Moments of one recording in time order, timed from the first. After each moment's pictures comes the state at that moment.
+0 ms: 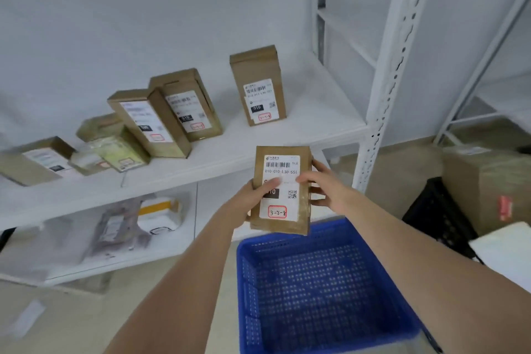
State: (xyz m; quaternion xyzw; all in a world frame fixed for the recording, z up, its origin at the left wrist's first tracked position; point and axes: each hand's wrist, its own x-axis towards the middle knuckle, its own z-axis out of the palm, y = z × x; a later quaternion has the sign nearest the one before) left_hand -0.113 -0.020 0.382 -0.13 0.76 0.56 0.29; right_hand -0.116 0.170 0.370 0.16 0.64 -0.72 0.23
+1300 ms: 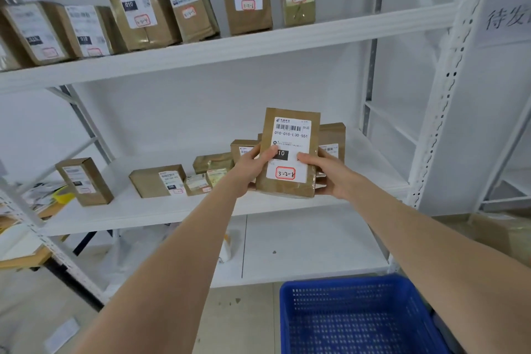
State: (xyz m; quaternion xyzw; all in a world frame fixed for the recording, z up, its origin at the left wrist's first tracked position) left_hand -0.008 -0.180 0.617 -0.04 0.77 0.63 0.06; right_hand -0.028 0.014 0.585 -0.03 0.64 -0.75 0.17
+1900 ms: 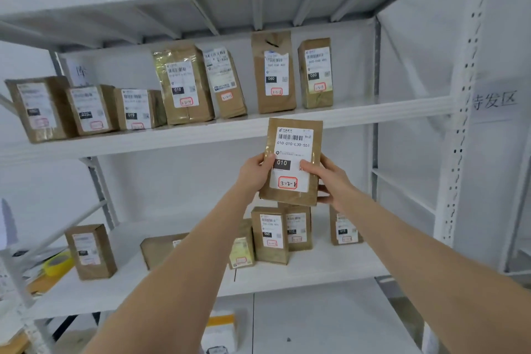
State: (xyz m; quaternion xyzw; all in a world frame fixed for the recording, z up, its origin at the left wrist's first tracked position) left_hand -0.039 -0.241 0.734 0.04 0.83 0.55 -0.13; right_hand -0.043 -0.070 0.704 -0.05 0.66 -0.75 0.00
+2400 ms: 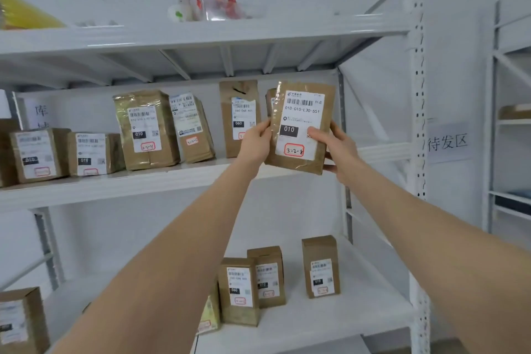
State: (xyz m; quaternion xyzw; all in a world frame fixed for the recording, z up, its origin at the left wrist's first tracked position) left_hand -0.082 -0.150 0.861 0.17 0.78 0.56 -0.23; right_hand -0.069 0.014 0.835 -0.08 0.62 -0.76 -0.18
